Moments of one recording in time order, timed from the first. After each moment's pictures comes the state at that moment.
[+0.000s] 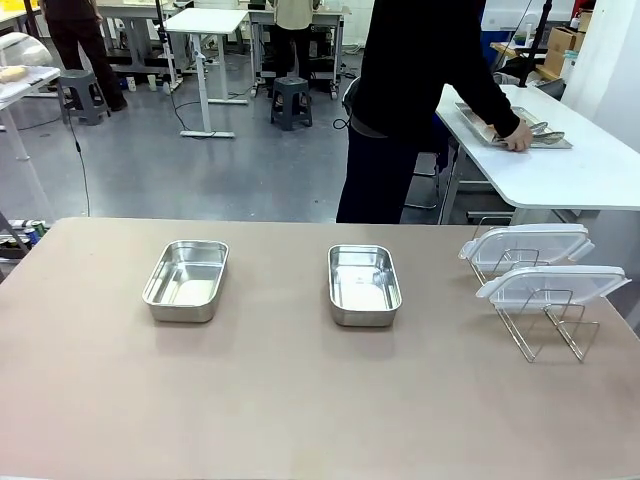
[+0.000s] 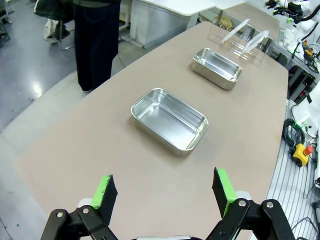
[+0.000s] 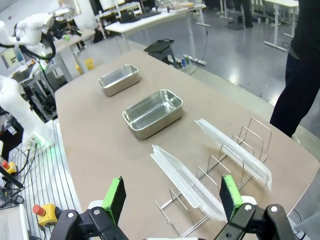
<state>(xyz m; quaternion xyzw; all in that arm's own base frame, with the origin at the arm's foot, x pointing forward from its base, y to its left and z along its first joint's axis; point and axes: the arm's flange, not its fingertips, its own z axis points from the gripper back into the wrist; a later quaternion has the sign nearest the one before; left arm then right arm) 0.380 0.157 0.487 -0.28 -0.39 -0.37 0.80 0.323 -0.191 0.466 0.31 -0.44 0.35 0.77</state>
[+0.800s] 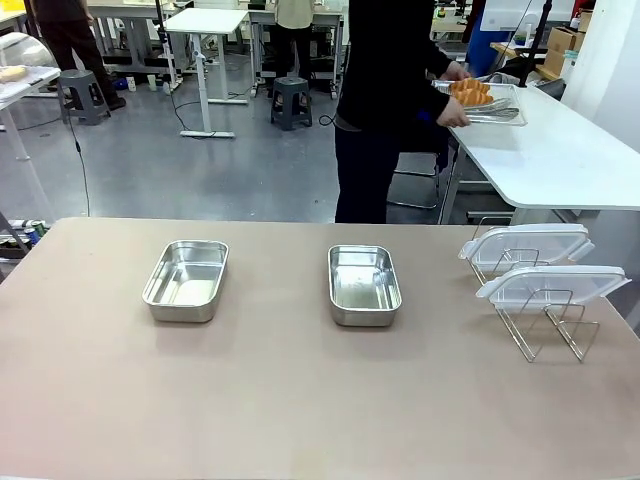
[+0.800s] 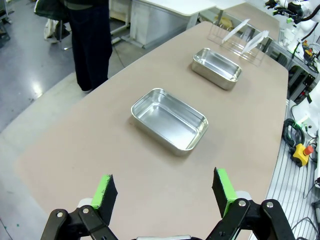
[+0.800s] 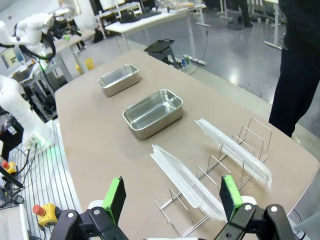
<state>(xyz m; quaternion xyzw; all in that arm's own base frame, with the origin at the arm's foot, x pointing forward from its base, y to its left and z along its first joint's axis) 0.380 0.157 0.487 -0.28 -0.39 -0.37 0.80 0.323 -0.192 0.466 0.31 -0.44 0.35 0.77</state>
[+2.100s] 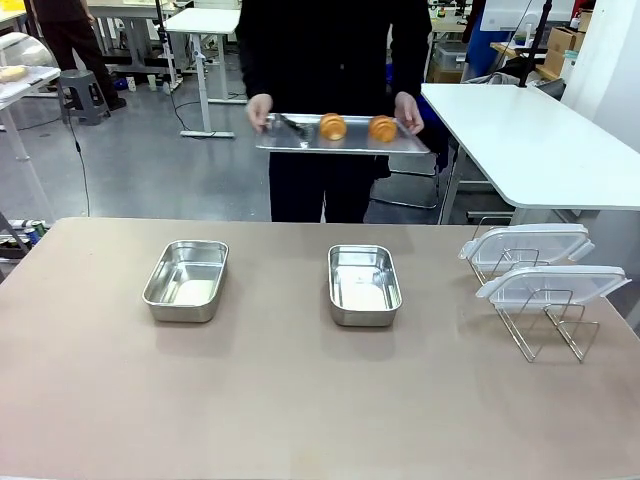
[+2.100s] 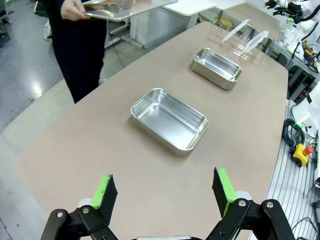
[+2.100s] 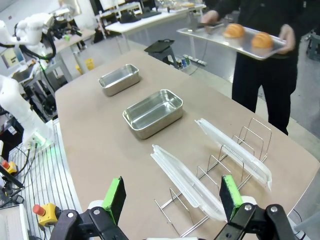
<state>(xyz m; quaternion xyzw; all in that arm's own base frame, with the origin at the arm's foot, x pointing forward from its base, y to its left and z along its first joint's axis) 0.380 0.157 0.487 -0.28 -0.39 -0.37 0.80 0.323 -0.192 0.466 0.31 -0.44 0.35 0.77</state>
